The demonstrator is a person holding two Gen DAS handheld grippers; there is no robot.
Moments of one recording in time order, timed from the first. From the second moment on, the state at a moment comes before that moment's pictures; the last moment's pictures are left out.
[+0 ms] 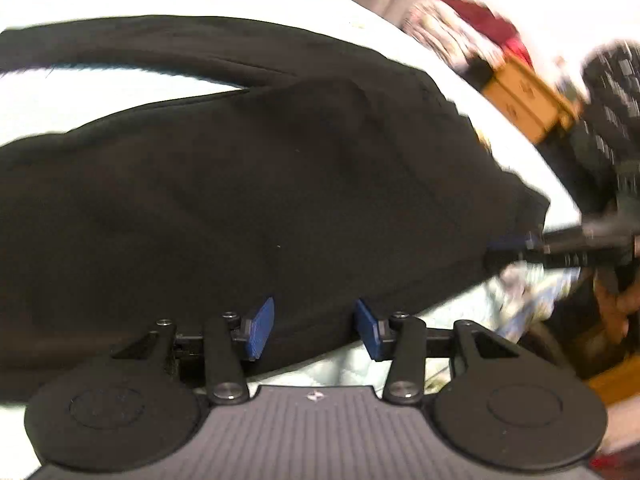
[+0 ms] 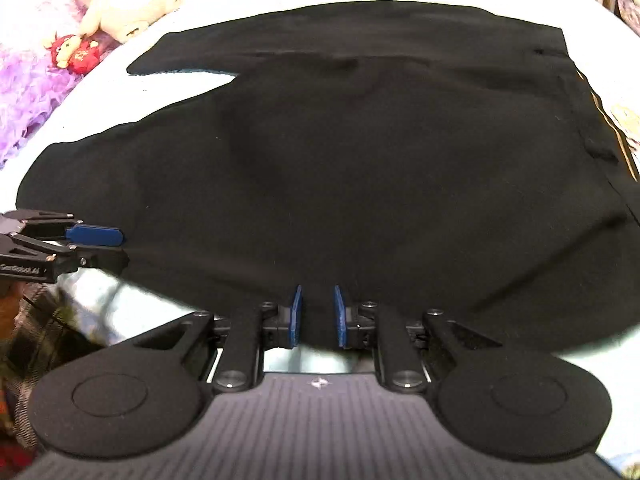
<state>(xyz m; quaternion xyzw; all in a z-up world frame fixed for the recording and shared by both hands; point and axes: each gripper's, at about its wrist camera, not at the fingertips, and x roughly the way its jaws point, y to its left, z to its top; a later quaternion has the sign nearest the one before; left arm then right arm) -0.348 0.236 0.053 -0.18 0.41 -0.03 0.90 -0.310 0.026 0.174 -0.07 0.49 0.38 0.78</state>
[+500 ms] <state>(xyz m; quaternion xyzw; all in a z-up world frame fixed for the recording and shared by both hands) -0.336 0.192 0.040 -0.14 0.41 -0.07 0.90 -0.343 0.049 0.157 -0.03 0.47 0.42 0.78</state>
